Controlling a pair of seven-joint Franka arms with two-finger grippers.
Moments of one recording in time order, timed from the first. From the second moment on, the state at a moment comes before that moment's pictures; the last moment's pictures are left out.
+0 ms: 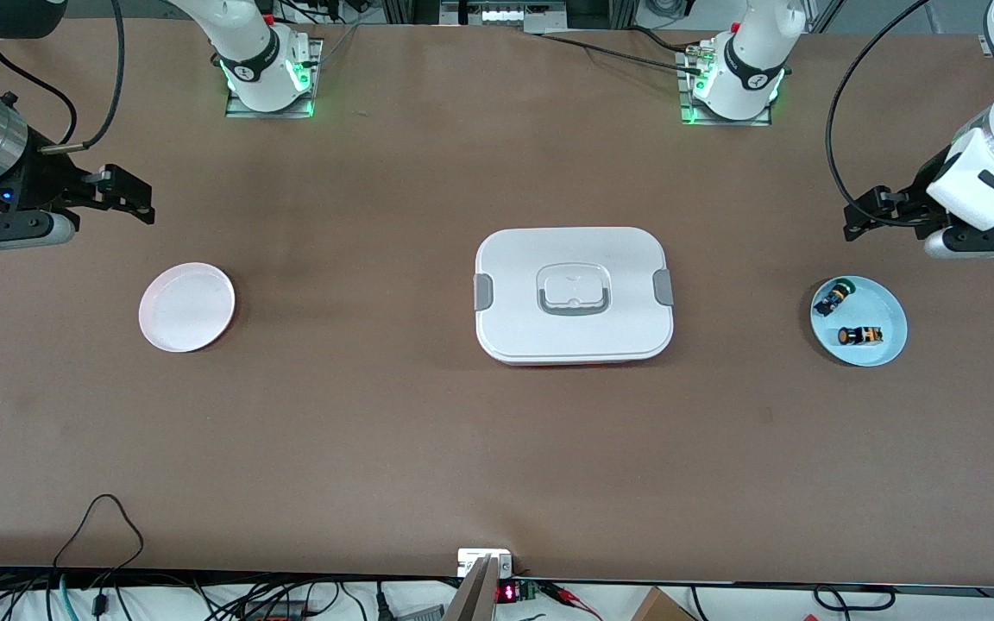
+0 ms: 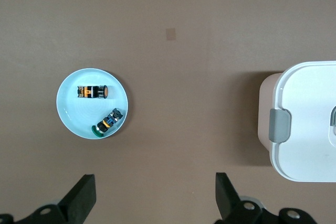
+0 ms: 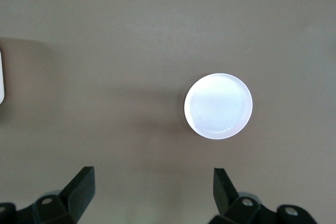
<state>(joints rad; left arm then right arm) 0.00 -0.04 -0.03 -1.79 0.00 1.73 -0.07 0.15 0.06 -0.05 -1.56 0.01 1.57 -0.01</state>
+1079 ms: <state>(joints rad) 0.06 0.14 -0.01 -1.68 0.00 1.66 -0.07 0.15 0.06 -0.05 -1.56 0.01 1.57 -0.01</state>
